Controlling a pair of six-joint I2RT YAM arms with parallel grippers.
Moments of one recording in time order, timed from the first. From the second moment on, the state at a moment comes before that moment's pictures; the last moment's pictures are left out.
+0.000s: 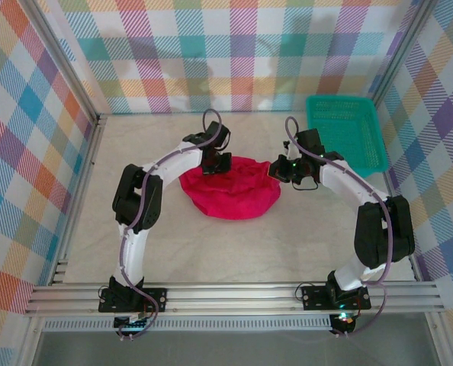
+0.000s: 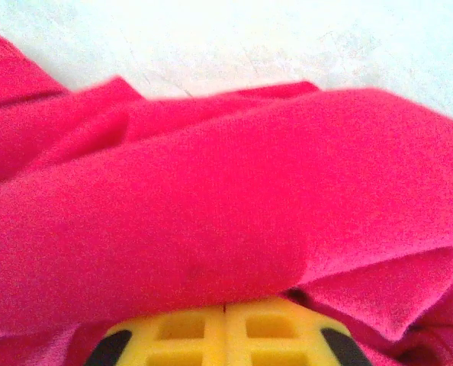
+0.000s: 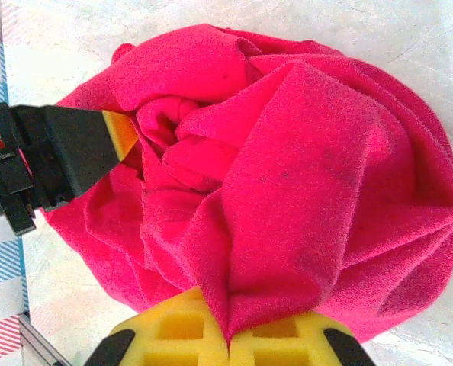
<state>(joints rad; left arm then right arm) -0.52 2.13 1.74 -0.72 0.06 -0.51 0.28 1.59 1.15 -0.51 -0.50 0.54</state>
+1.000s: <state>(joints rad) -0.39 1.66 2.00 -0.86 0.50 -0.75 0.27 1.74 1.21 -0.59 -0.34 0.44</state>
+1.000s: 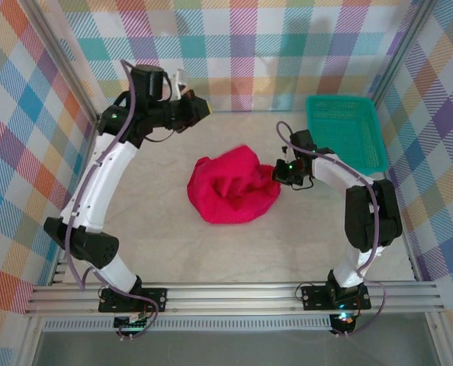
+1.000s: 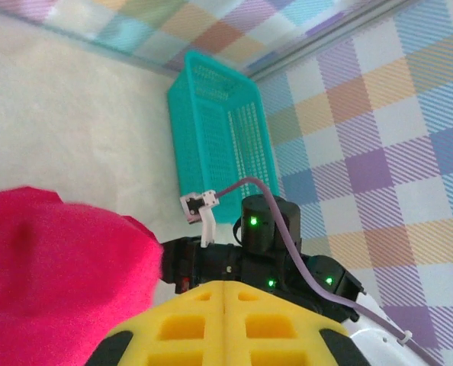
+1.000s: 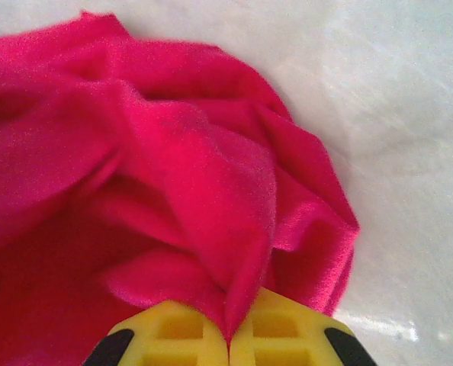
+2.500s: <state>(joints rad) -0.32 1.92 1.29 -0.42 0.46 -0.83 0.47 1.58 1.59 -0.75 -0.39 0.43</state>
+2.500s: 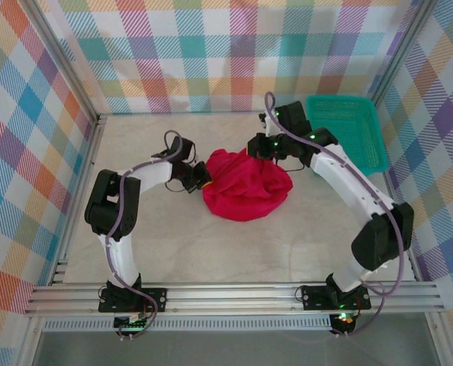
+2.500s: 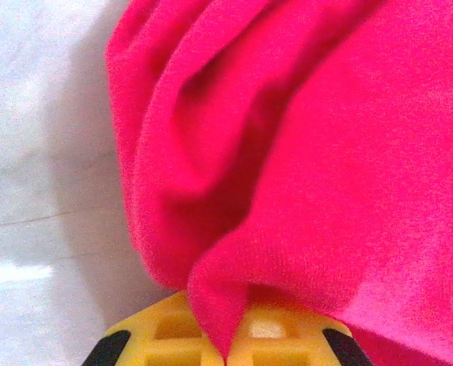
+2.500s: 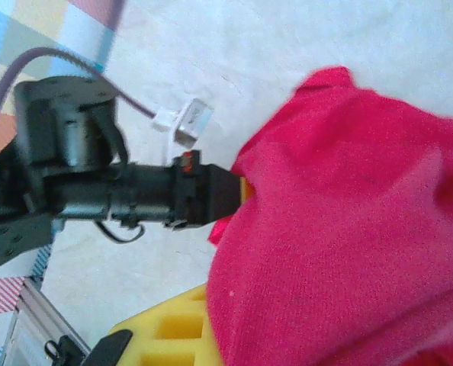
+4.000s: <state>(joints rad) -0.46 1.66 1.39 -0.78 0.12 -0.60 0.31 1.78 1.51 -0.72 -0.39 0.45</state>
